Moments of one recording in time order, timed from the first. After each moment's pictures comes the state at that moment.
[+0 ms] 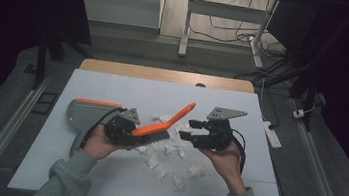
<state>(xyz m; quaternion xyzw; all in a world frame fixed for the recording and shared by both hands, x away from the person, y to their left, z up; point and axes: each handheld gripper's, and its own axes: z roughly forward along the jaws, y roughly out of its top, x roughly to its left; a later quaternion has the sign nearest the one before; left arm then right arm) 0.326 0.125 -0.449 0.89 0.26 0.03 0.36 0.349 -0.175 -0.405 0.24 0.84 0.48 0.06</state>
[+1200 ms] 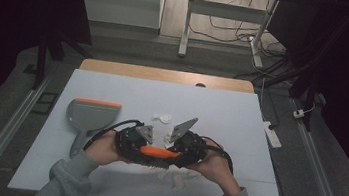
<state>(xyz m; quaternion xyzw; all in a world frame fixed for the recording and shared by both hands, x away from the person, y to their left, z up) 0.307 0.088 -0.439 0.95 0.13 -0.03 0.28 0.329 -0.114 -0.437 0.06 0.96 0.27 0.01</state>
